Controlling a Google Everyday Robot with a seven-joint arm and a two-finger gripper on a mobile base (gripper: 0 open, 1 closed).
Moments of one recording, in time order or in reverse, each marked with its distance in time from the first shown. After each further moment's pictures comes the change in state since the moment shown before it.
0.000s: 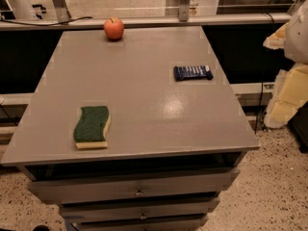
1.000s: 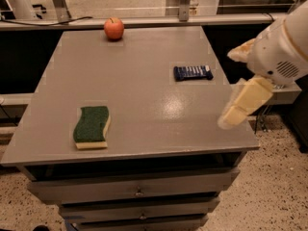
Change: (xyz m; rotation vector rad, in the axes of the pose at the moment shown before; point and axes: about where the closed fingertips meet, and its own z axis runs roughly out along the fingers) arm -0.058 0.008 0.041 -0.053 -0.297 0.053
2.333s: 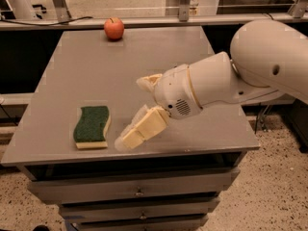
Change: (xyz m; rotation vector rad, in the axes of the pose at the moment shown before) arm -0.152 0.093 0.110 -0.281 -0.533 0.036
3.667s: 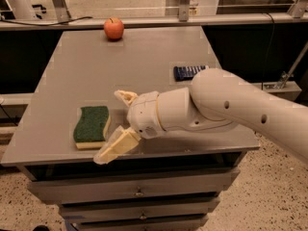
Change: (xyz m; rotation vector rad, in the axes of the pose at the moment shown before) arm 0.023 -0.012 0.085 0.034 -0.110 -0.145
